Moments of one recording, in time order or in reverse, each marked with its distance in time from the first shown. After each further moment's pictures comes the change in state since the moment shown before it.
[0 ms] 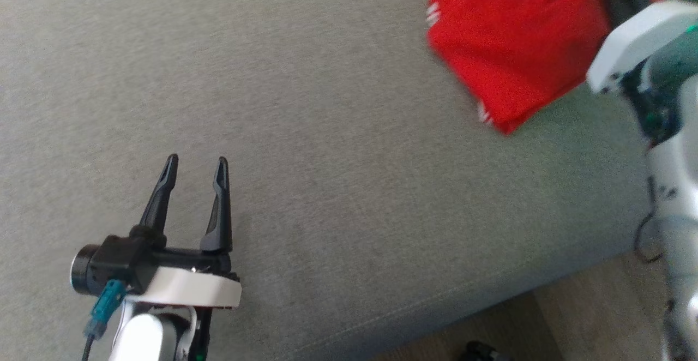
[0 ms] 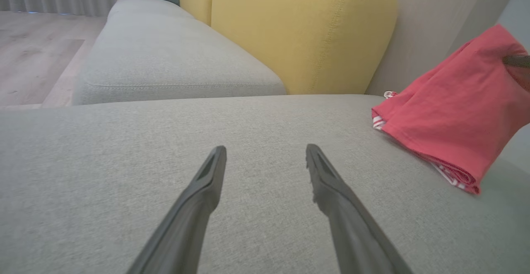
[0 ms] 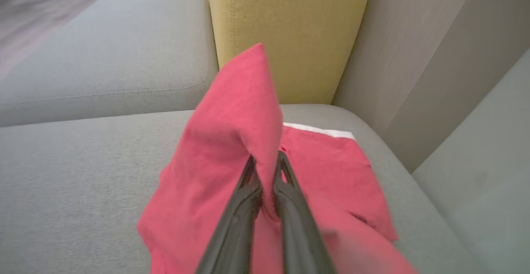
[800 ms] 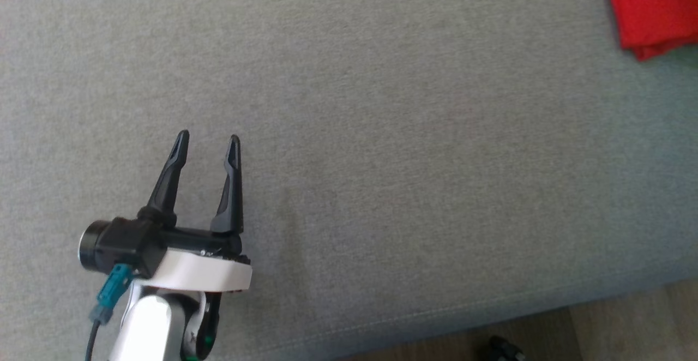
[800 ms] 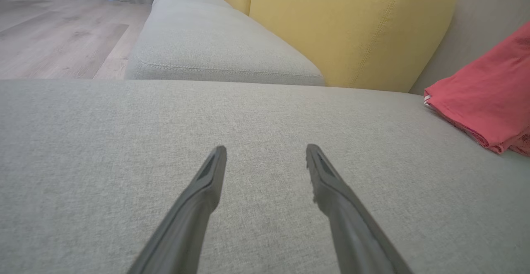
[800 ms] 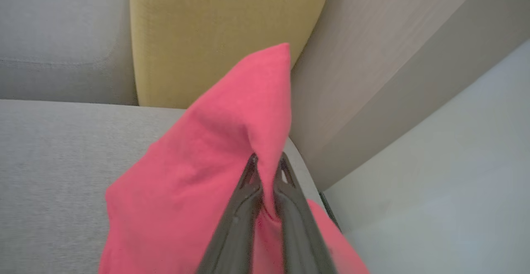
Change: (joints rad) left arm -0.059 -0.013 -0.029 -0.008 -0.005 -0.002 -0.008; right arm -0.324 -0.231 -0.151 0.352 -0.305 0.000 -0.032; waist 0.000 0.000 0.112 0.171
